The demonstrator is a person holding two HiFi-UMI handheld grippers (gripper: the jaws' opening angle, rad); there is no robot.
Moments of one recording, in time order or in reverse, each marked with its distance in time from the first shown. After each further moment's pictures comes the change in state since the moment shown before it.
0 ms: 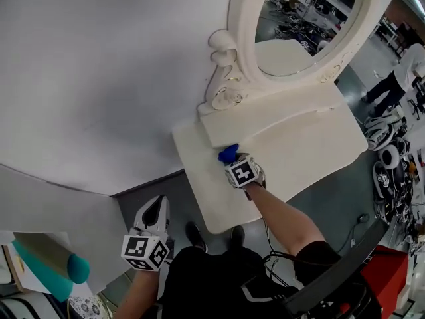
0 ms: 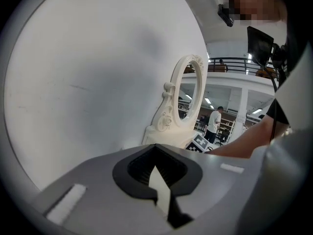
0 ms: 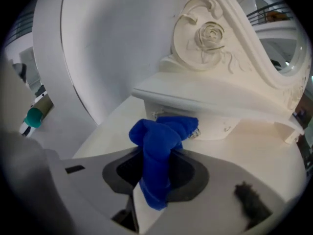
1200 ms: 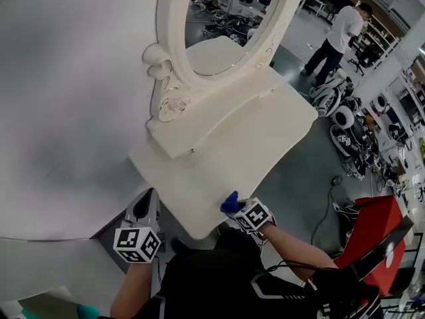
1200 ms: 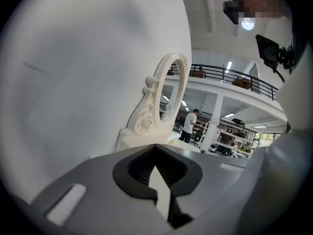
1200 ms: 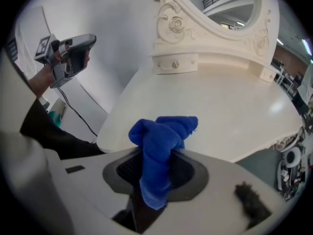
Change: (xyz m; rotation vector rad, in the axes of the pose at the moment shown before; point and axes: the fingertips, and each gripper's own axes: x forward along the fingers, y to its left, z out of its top) left arm 0.086 -0.030 0.014 0.027 0.008 -0.306; right arm -0.119 0.060 -0.174 0.224 0.180 0.082
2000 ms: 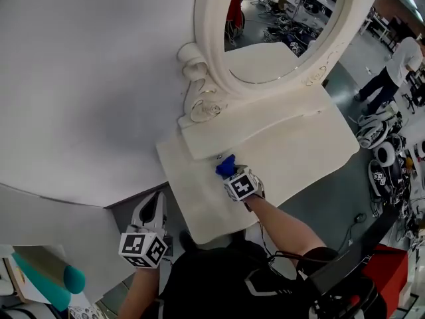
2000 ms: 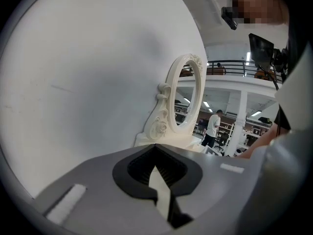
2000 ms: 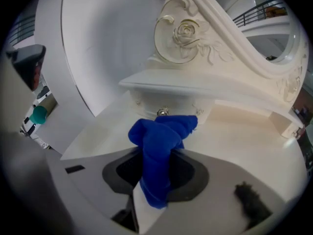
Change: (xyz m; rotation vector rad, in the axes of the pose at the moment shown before) left arm -0.027 -0.011 0.013 -0.020 -0.052 0.292; right arm 0.066 -0.063 0.174 -0.231 -0.163 -0.039
